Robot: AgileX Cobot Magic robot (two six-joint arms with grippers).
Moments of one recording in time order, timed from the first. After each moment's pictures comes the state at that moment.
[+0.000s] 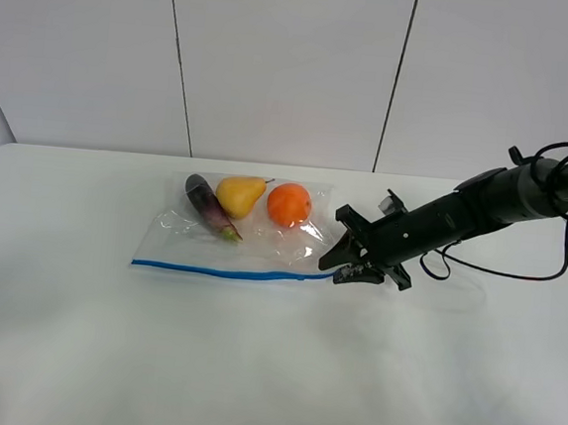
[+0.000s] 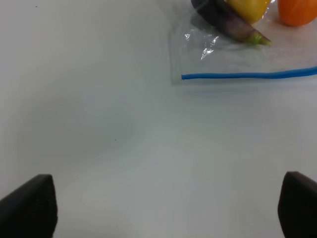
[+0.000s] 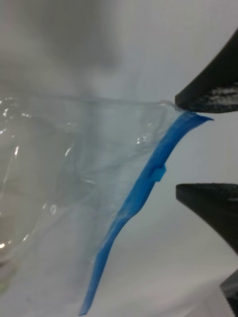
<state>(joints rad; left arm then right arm) 0.01 0.00 -0.49 -0.07 1.06 0.09 0.12 2.16 -1.22 1.12 0.88 -0.56</state>
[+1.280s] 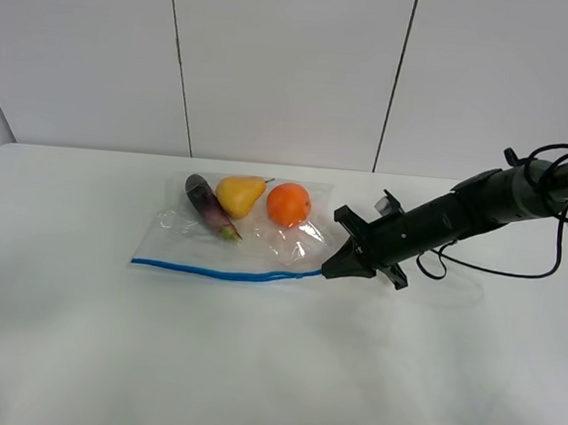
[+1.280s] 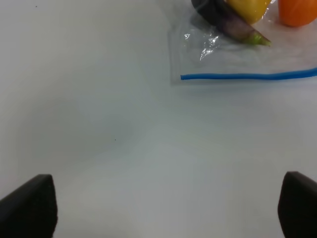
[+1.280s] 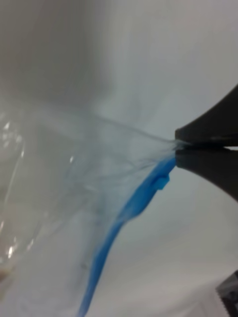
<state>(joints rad) 0.01 0.00 -0.49 -0.07 1.06 0.09 0.12 2.17 -1.26 1.12 0.91 -0.59</state>
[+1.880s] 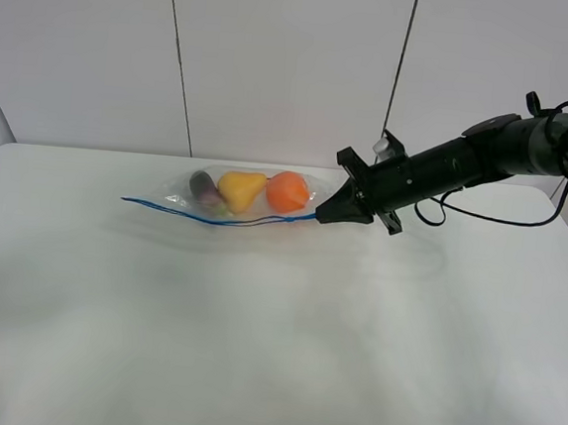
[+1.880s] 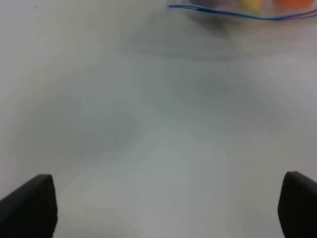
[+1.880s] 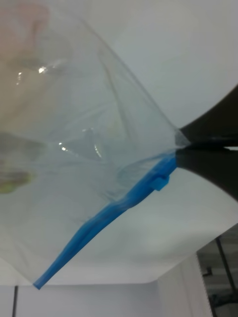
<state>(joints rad) 0.01 0.00 -0.49 -0.07 1.06 0.09 0.12 2.12 -1.43 1.11 1.03 -0.58</state>
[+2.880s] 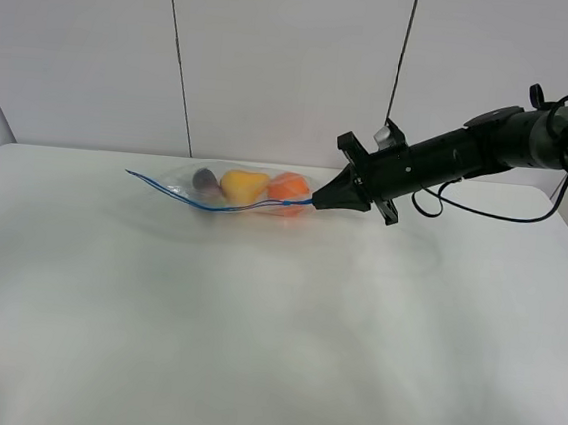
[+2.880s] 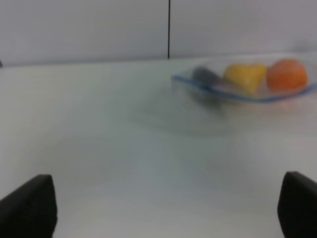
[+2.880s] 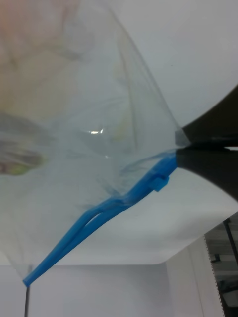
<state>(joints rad) 0.01 0.32 -0.72 -0.07 0.81 0.11 0.12 2.12 -1.47 1.16 1.04 -0.56</state>
